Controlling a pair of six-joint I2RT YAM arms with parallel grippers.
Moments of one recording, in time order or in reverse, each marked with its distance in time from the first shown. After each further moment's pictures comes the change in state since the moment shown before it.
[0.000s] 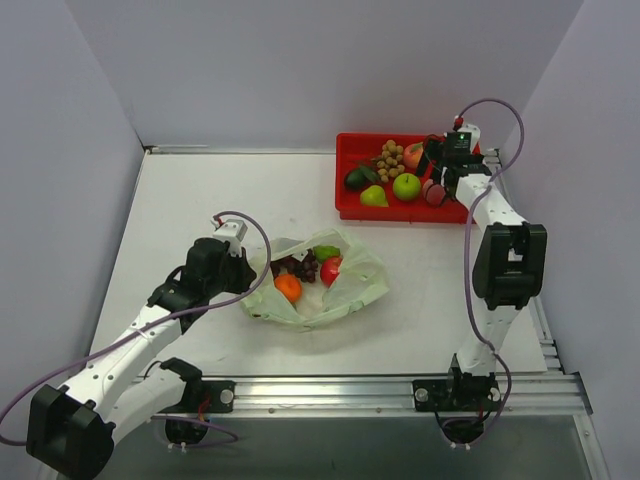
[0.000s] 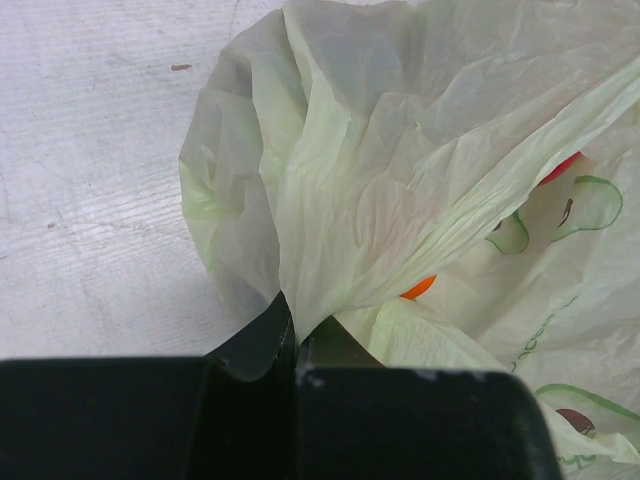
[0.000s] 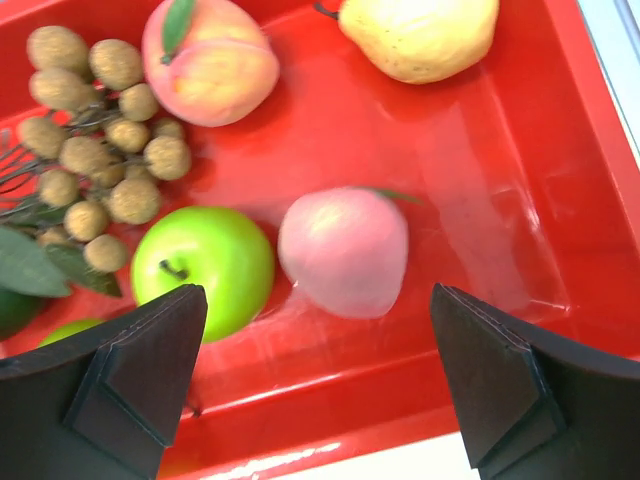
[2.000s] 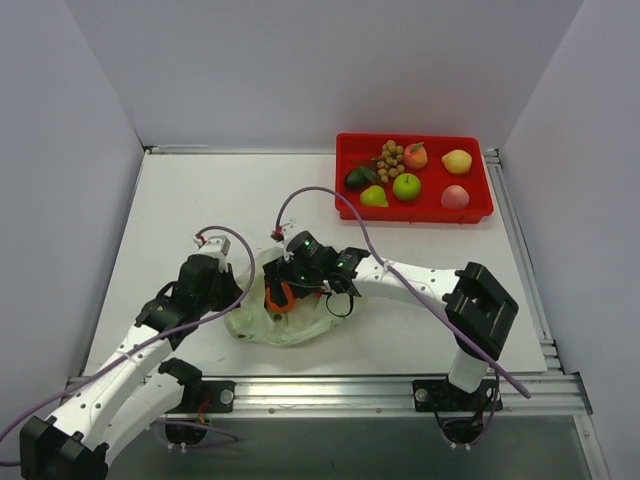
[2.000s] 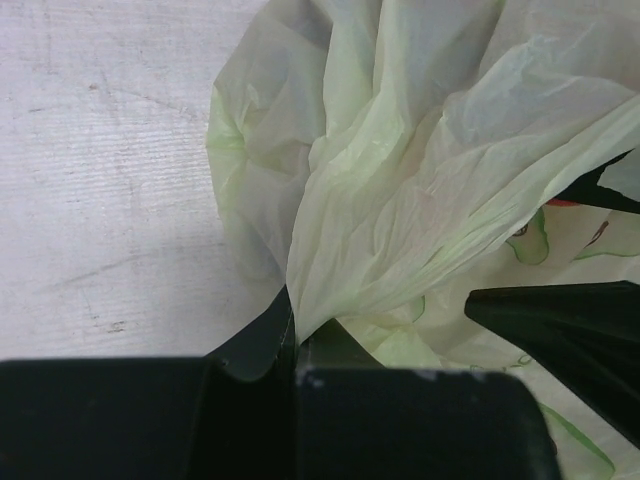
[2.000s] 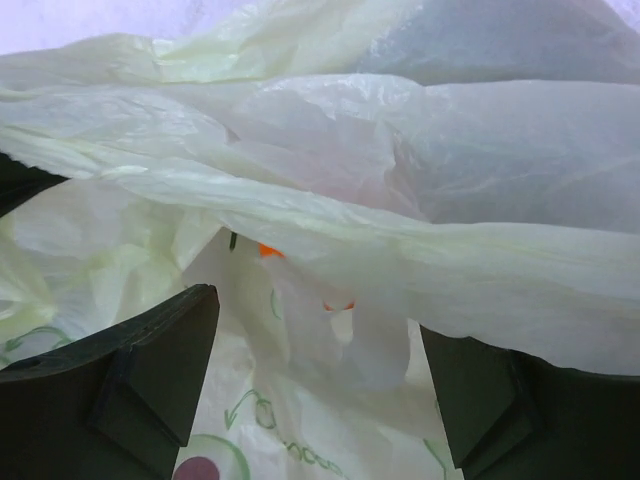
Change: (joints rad) left arm -0.003 -0.162 -0.055 -0.210 -0.098 -0.141; right arm 0.970 -0.237 -0.369 -0.001 -0.268 0.119
